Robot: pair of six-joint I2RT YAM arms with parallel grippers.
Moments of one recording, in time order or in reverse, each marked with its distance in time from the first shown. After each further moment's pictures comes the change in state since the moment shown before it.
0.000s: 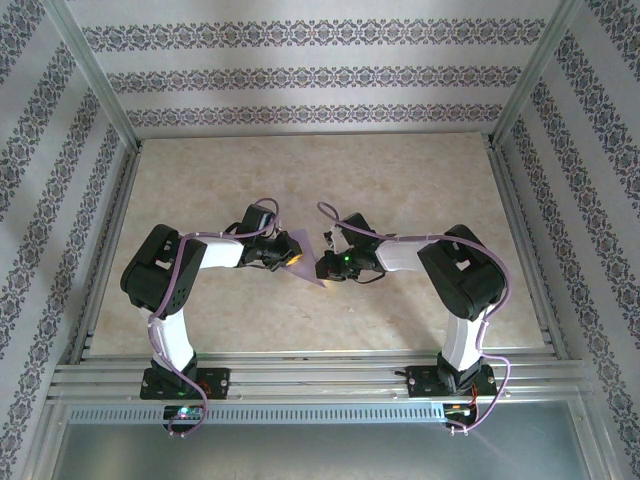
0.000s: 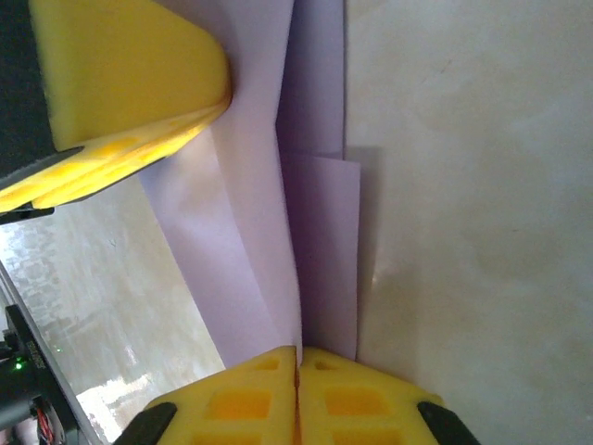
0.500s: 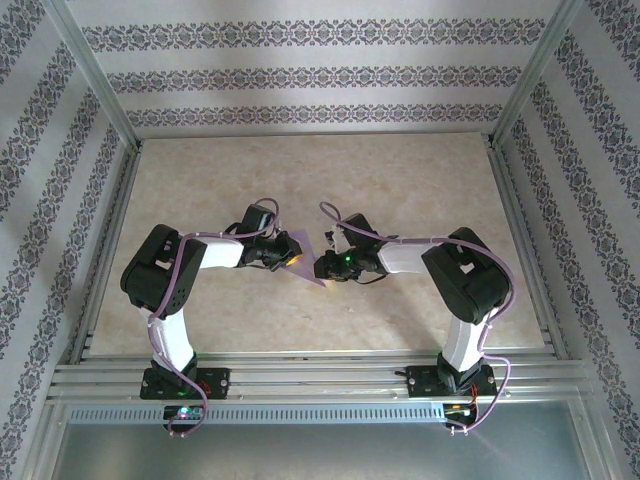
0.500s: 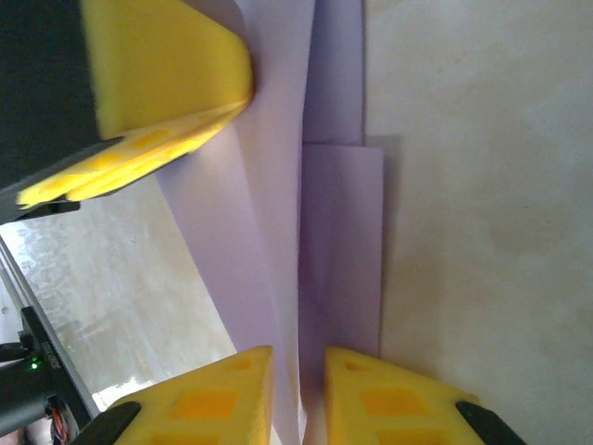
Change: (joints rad) left arm 0.000 0.000 -0.002 0.000 -0.001 0.000; right arm 0.000 -0.028 -0.022 0.017 0.005 0.026
